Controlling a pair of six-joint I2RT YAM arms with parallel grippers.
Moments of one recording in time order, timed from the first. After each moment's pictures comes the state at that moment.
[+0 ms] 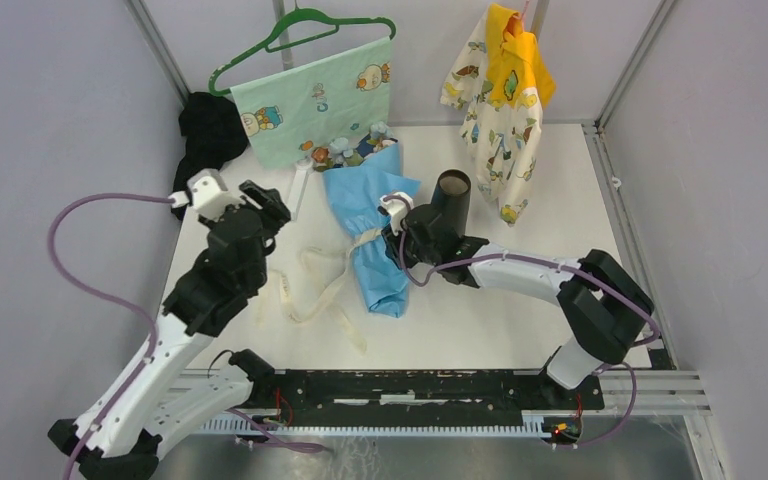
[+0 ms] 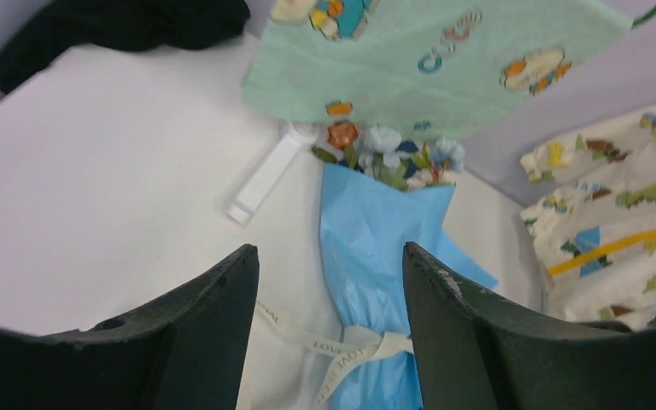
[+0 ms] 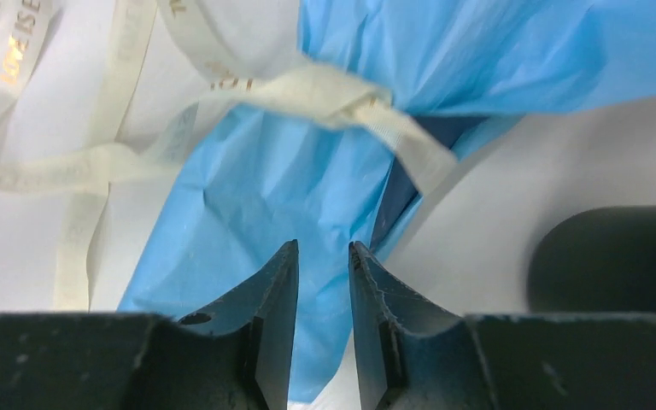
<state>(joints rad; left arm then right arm) -0.60 0.75 1.00 -0.49 -0.87 -0.66 0.84 1.61 0.92 0.09 0.00 0.10</state>
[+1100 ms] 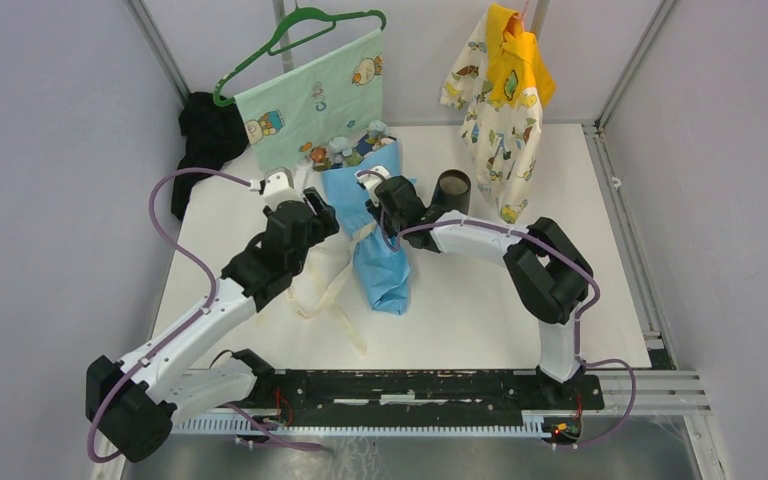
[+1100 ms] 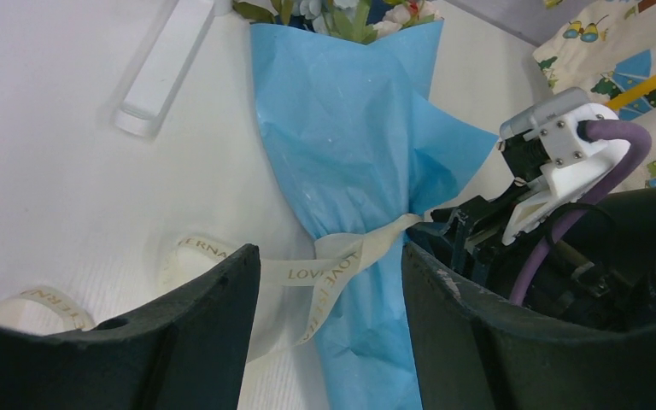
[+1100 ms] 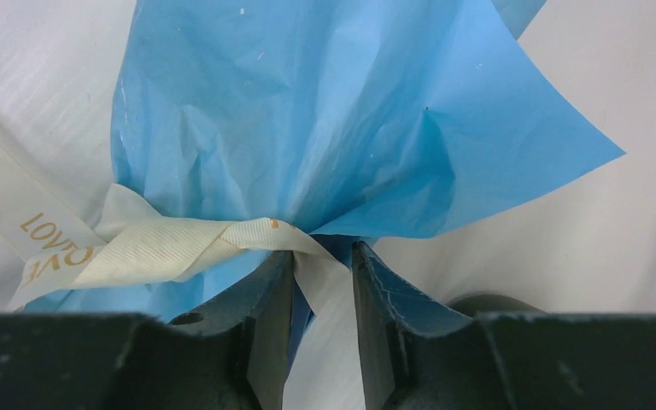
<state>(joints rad) -0.60 1.01 0.81 -0.24 -0.54 -0.66 0.80 1.94 1.34 -0.07 0.26 -0.04</state>
